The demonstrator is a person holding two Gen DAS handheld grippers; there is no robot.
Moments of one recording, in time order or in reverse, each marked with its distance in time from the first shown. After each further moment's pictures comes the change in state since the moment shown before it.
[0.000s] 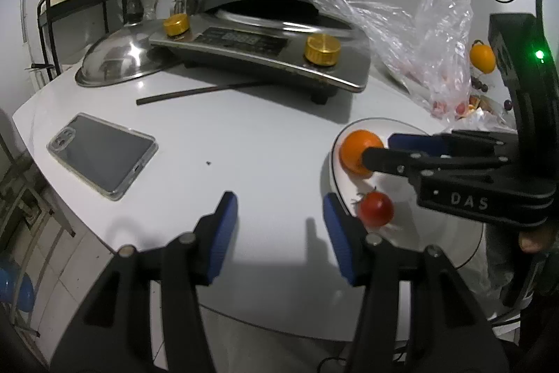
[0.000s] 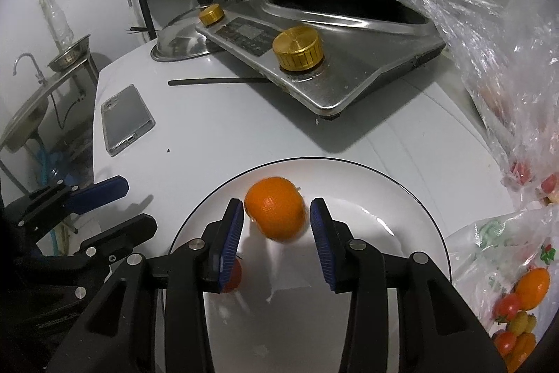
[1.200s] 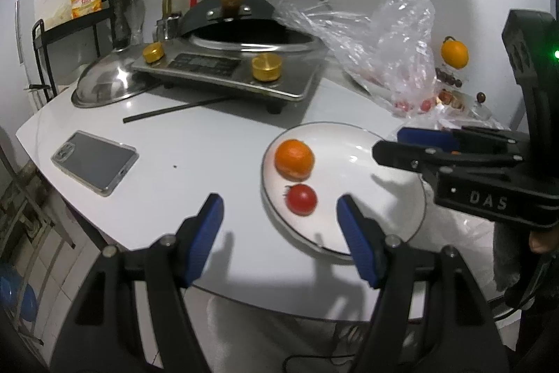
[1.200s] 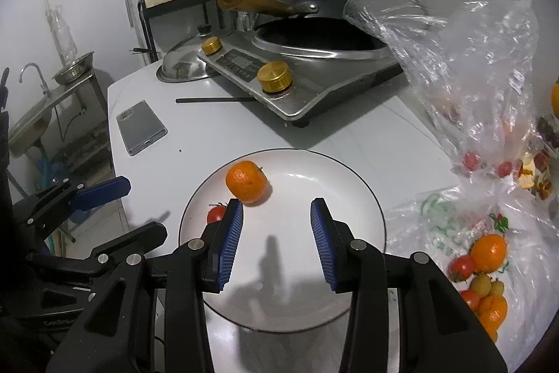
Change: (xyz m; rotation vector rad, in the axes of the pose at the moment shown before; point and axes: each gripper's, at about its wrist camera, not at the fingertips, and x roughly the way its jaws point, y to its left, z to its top) left arm -0.047 -0.056 -0.010 0.057 -0.046 -0.024; right arm -0.082 -0.014 -0.032 0.018 -0.102 -0.036
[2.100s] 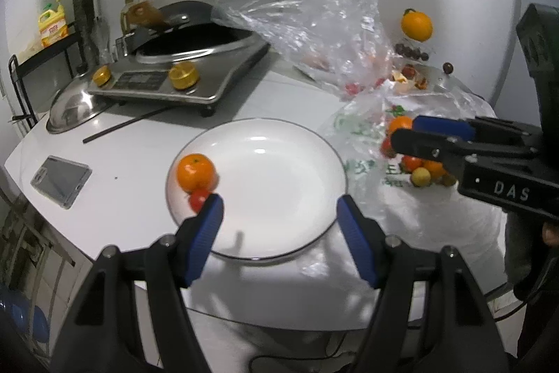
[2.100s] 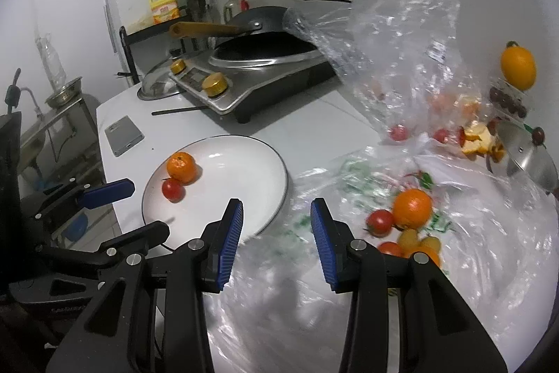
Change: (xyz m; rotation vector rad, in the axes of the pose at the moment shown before) left arm 0.002 -0.096 -0.001 0.120 0.026 -0.033; right arm -0.069 -0.073 -0.049 0.089 -0.073 -0.051
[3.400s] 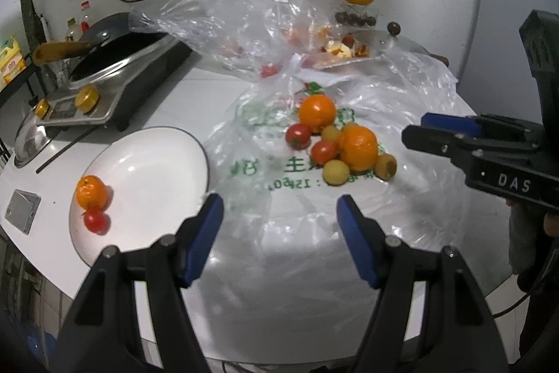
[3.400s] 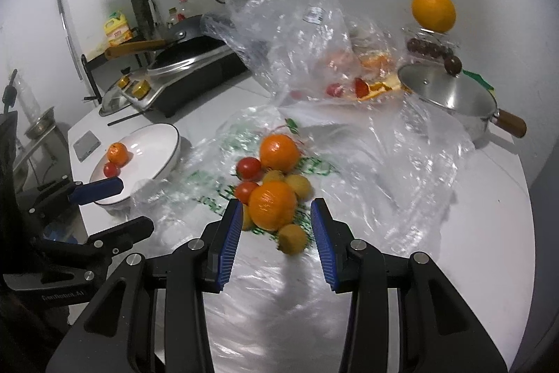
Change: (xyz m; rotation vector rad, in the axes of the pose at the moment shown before) left arm 0.034 -0.117 0.007 0.139 0.069 -0.064; right arm -0.052 -0.119 -0.062 0.152 -0.005 -0.079
